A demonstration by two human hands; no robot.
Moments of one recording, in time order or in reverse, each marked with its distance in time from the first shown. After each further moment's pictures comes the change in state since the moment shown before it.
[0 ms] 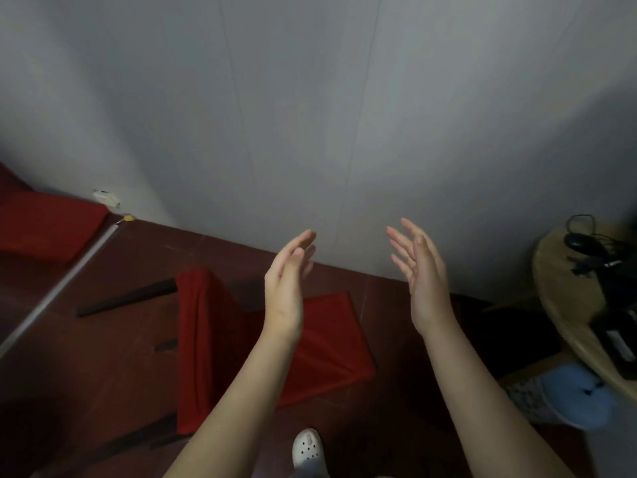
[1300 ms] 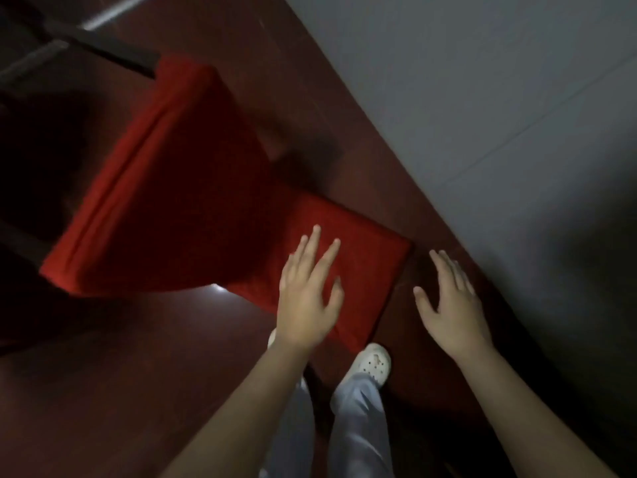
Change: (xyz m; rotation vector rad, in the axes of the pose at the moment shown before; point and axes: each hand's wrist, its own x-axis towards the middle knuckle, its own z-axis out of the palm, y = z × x) left_hand 0.118 -0.398 -0.007 1.095 0.425 -0.196; right_hand 0.270 0.393 -0.088 -1.246 -1.002 -0.030
